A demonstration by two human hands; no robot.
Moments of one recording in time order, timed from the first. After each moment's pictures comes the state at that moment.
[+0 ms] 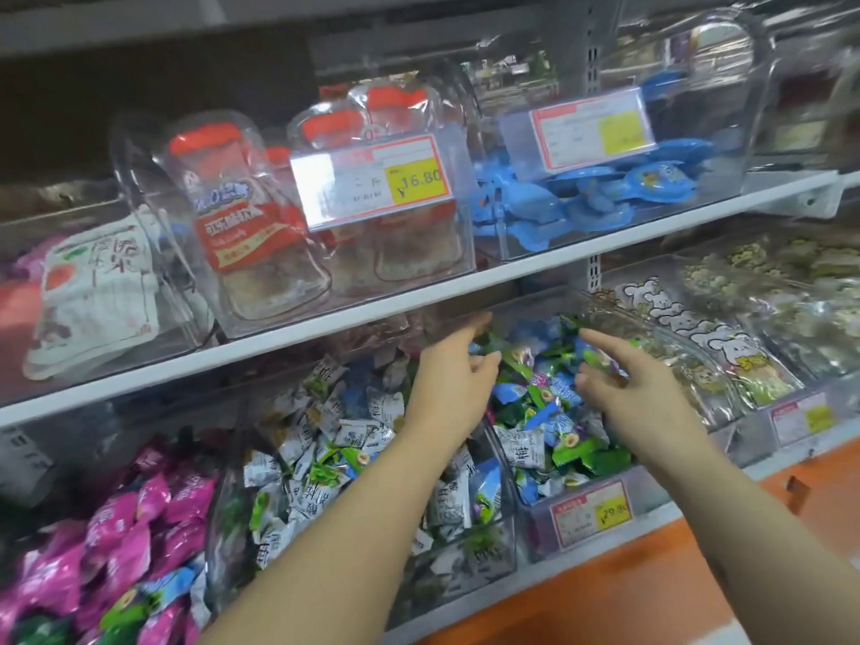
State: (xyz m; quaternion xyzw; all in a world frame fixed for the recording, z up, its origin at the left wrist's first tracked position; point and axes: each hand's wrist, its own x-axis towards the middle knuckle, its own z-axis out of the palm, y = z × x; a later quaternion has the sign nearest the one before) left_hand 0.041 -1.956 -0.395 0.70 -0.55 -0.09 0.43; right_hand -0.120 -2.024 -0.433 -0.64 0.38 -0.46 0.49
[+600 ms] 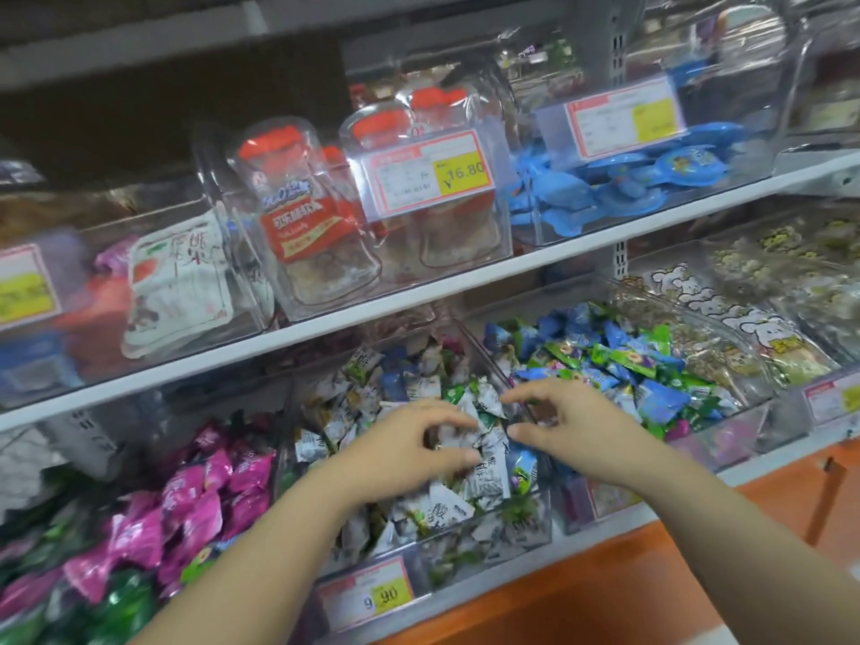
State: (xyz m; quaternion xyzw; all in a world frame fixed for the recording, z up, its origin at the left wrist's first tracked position) left_hand 0.106 -1.870 -0.407 0.72 -0.65 -0.20 0.15; right_hand -0.078 -1.975 -0.428 -0.87 0.31 -0.20 0.33
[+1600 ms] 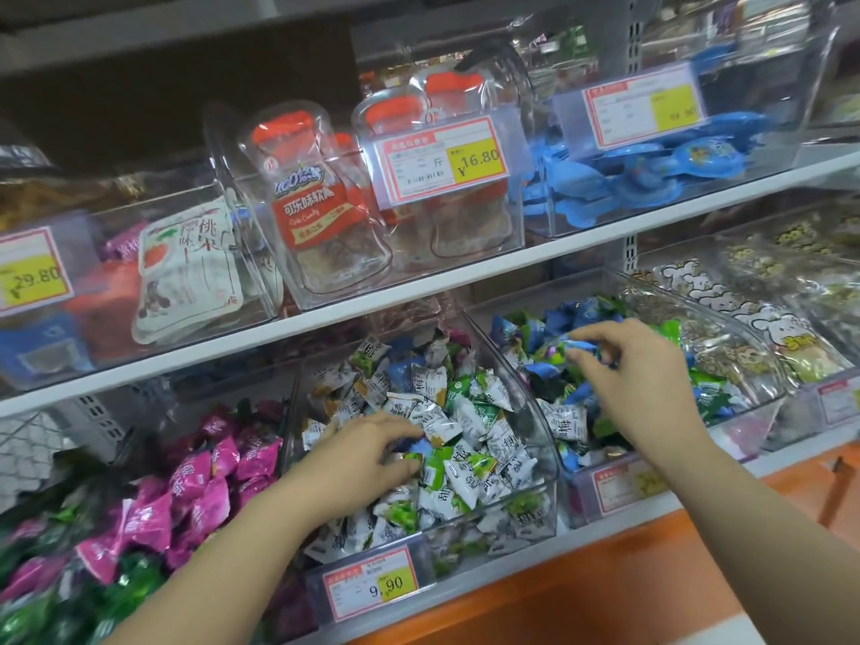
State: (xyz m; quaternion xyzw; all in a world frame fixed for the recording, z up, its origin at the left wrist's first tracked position) left_hand 0.140 -1.838 -0.423 0.79 -0.61 -0.09 0.06; right_hand -0.089 -1.992 -0.424 -0.76 0.43 -0.45 0.19
